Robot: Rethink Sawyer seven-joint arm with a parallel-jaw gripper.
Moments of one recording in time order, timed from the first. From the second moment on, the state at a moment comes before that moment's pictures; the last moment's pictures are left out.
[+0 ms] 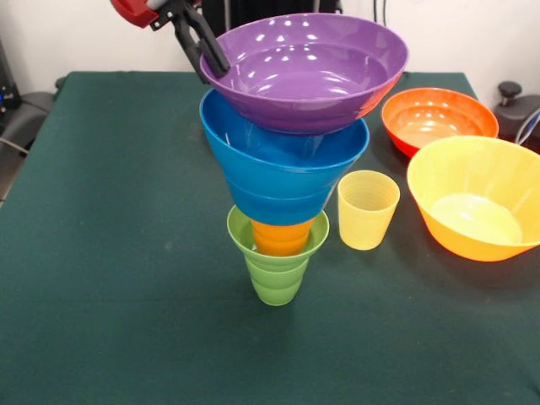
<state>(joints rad) -1.19 -0.61 1.06 1.83 -0.27 0.51 2.00</state>
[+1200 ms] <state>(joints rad) -1.22 -0.61 1.08 1.88 -0.27 0.43 2.00</state>
